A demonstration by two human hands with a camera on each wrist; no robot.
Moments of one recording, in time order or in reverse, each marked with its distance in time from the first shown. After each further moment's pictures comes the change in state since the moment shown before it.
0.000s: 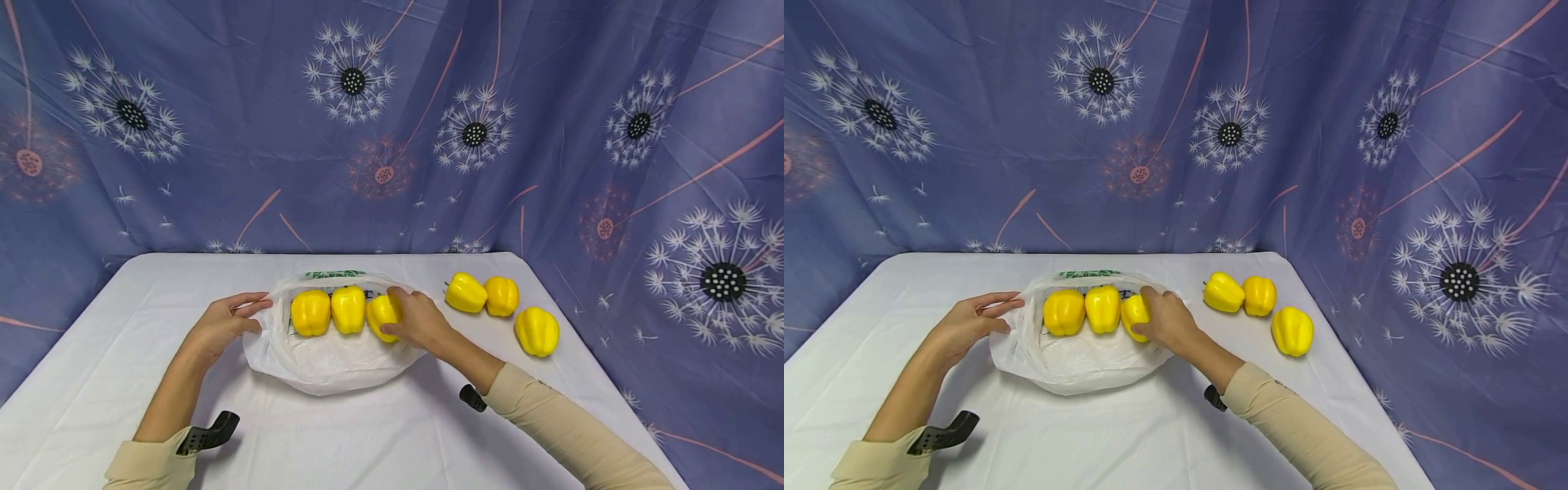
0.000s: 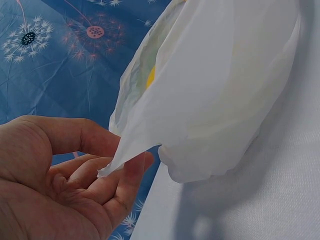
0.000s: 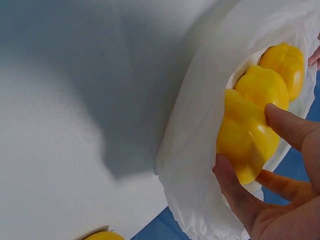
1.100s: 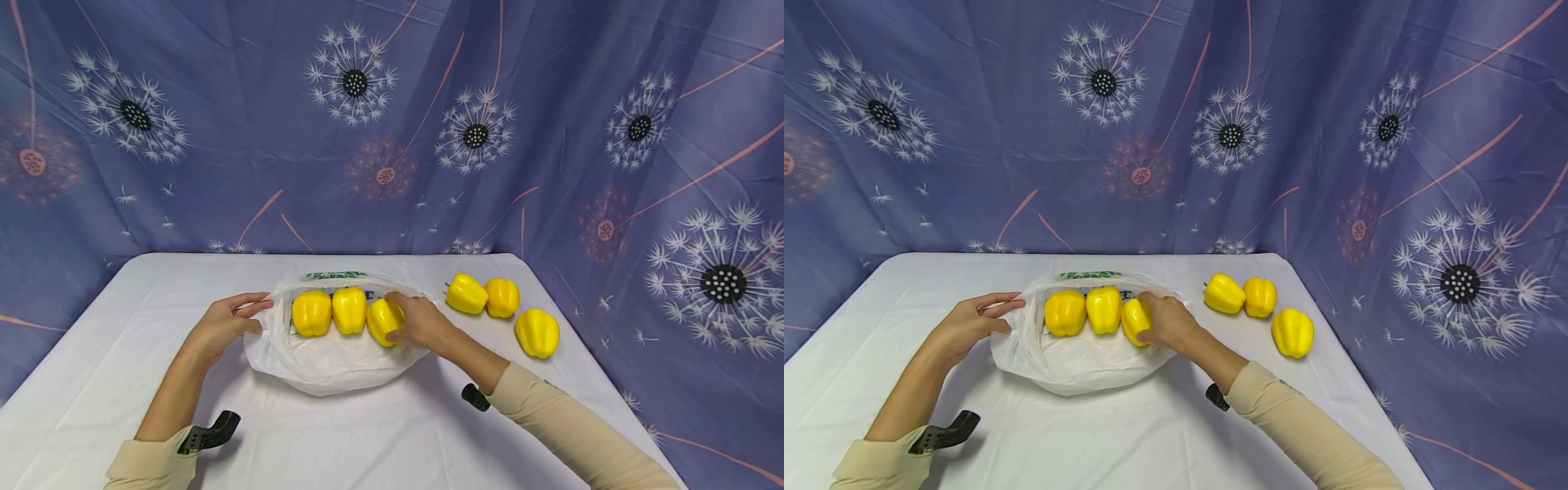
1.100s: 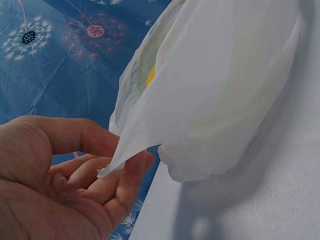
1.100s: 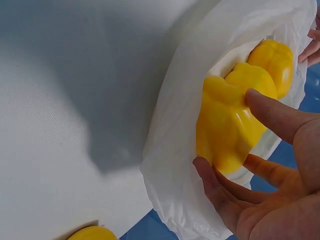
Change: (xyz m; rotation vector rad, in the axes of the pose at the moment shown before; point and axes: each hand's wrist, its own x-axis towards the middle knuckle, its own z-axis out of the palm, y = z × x) left_hand 0.001 -0.001 0.000 -0.002 0.009 -0.007; right_hand -0.005 -0.007 -0.011 0.003 -0.147 0.053
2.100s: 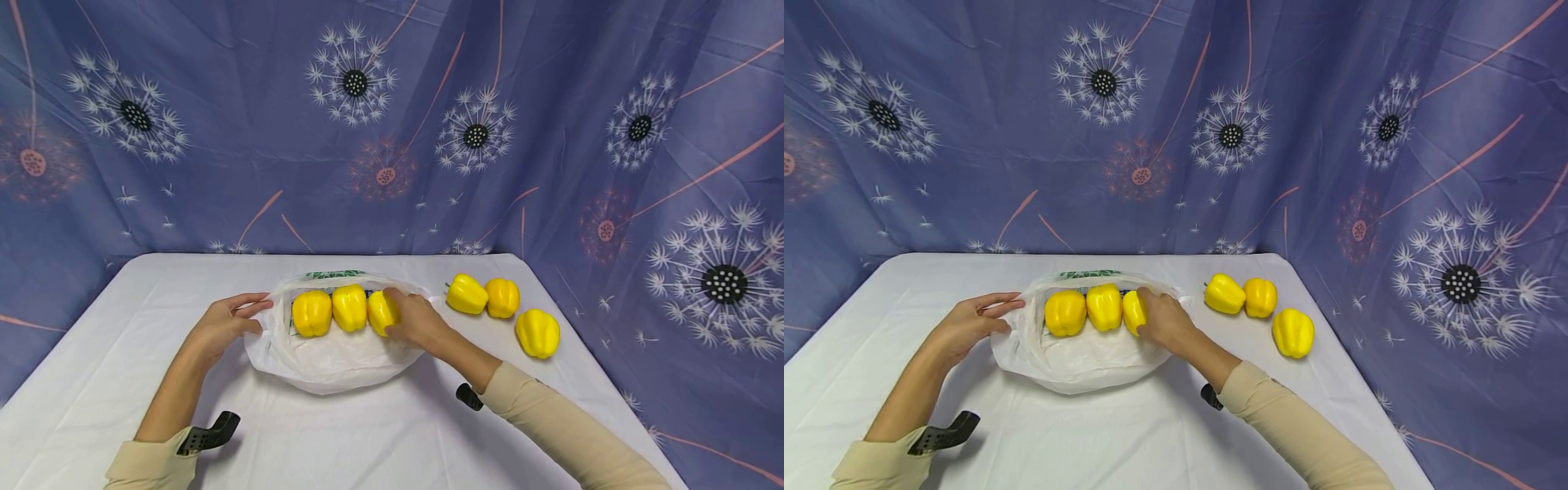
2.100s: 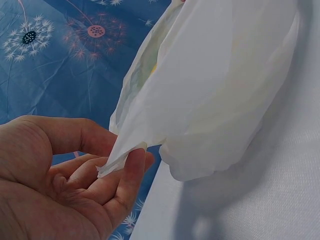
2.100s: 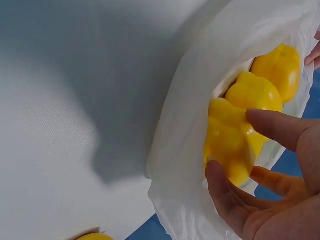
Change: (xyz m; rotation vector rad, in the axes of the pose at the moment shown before) left_hand 0.000 0.000 0.000 0.011 0.010 -0.010; right_hand 0.007 0.001 0.008 0.008 0.108 -0.071
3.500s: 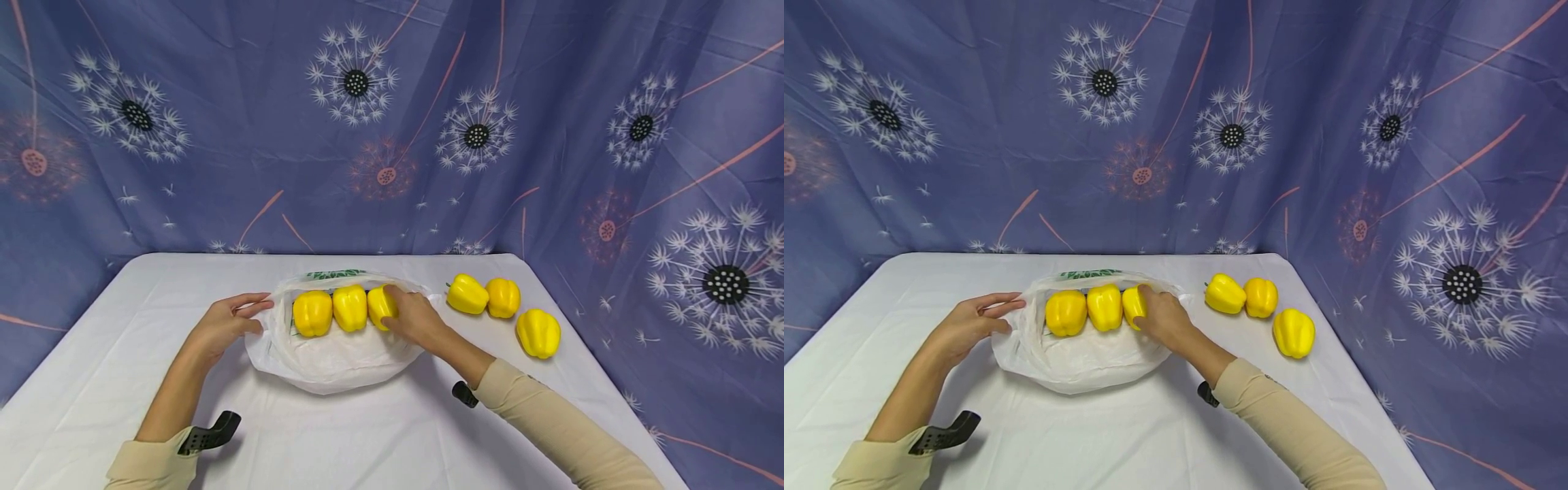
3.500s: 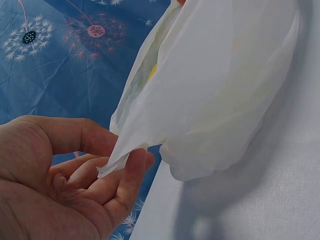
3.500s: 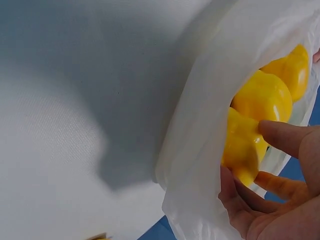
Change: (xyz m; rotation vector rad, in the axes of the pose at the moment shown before) left_hand 0.000 -0.001 -0.001 -0.003 0.000 -0.019; right_hand 0.010 0.003 0.008 0.010 0.048 0.011
